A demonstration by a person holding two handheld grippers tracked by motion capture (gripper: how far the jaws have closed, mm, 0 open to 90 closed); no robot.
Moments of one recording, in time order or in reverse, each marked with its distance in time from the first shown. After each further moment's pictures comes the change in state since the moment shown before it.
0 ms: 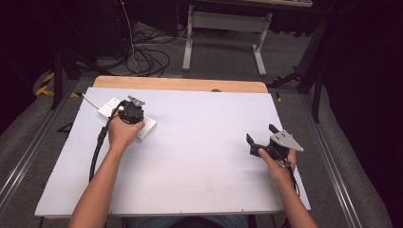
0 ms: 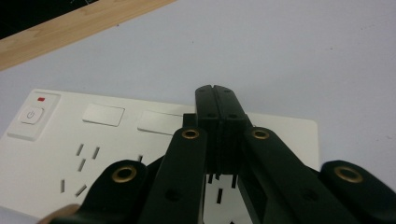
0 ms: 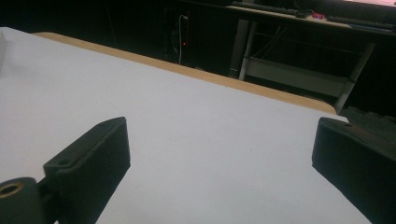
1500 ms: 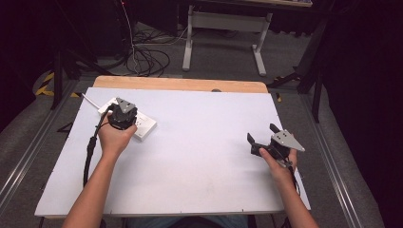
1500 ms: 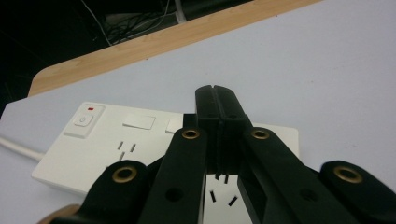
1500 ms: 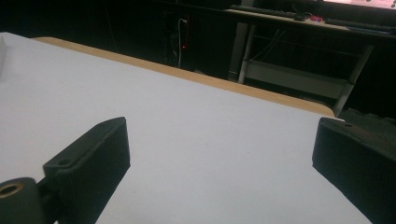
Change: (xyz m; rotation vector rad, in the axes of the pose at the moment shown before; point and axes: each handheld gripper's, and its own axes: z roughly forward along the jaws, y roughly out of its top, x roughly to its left) left arm 0.005 -0.013 -0.042 -0.178 0.024 -0.042; right arm -0.002 0.001 -0.001 -0.010 -0.005 0.004
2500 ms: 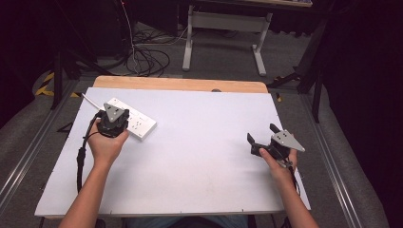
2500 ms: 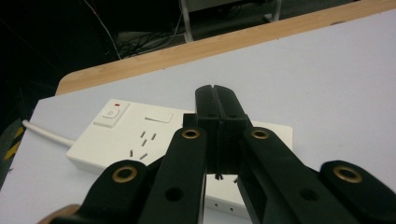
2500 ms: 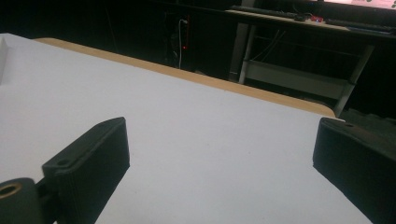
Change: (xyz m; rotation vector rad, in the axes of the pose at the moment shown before) left arm 0.005 -0.012 -0.034 -0.098 0.025 -0.053; right arm 0.000 0.000 0.000 -0.002 0.001 0.002
